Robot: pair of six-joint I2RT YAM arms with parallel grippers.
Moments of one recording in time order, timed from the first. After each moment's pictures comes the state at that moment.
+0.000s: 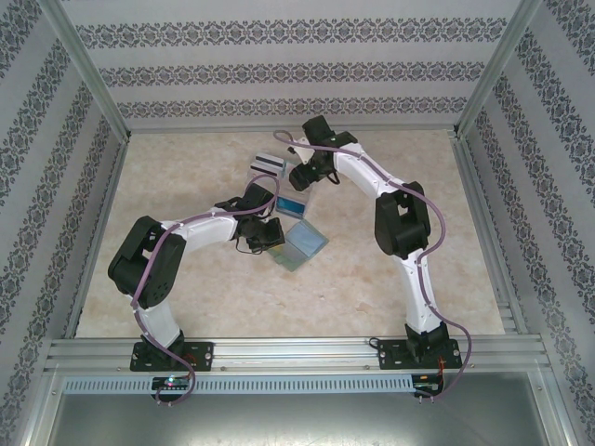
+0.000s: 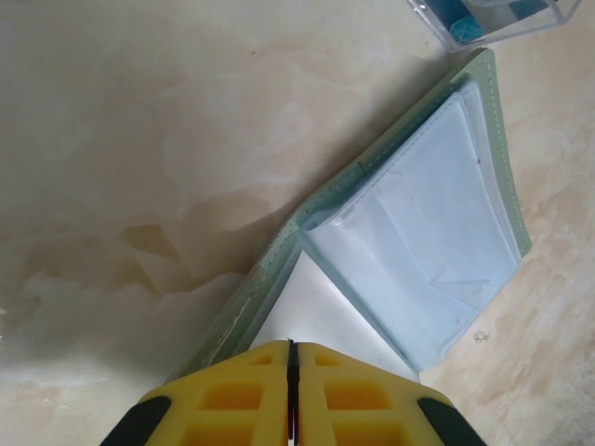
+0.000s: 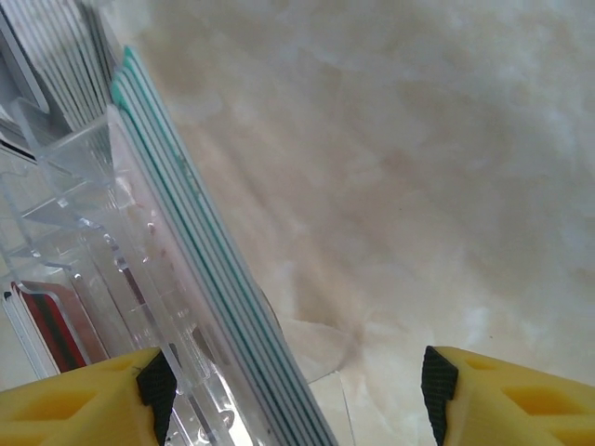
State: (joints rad) left arm -0.52 1.78 1.06 -0.40 0.32 -0.82; right arm 0.44 2.31 2.08 -0.86 -0.14 -0.20
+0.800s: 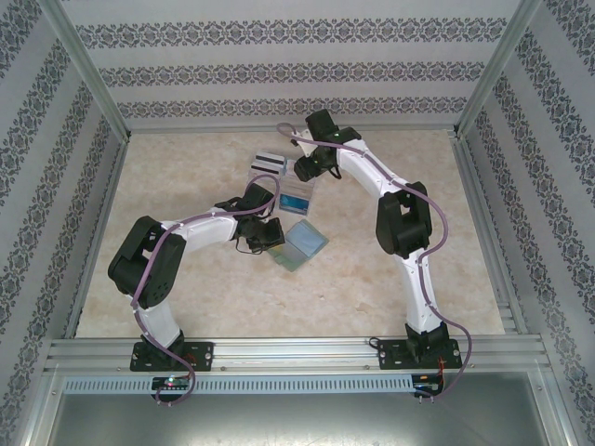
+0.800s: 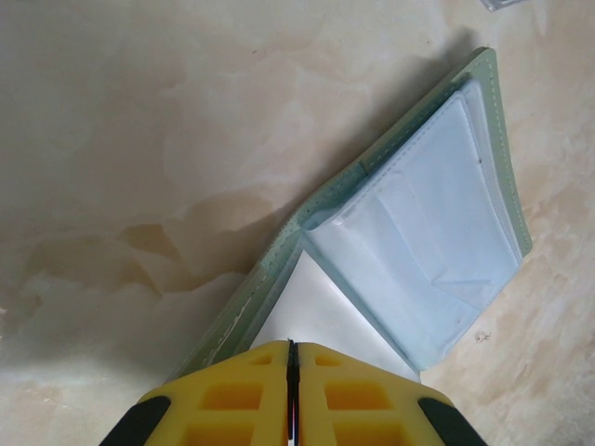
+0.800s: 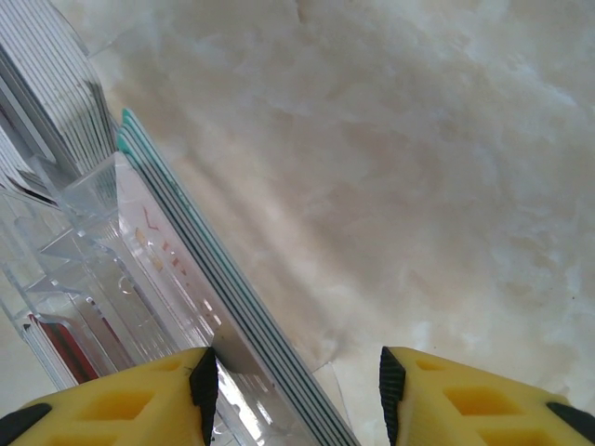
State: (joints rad) left arm -0.52 1.78 1.06 -0.40 0.32 -0.82; right arm 0.42 2.31 2.12 -0.85 -0.12 -0.19
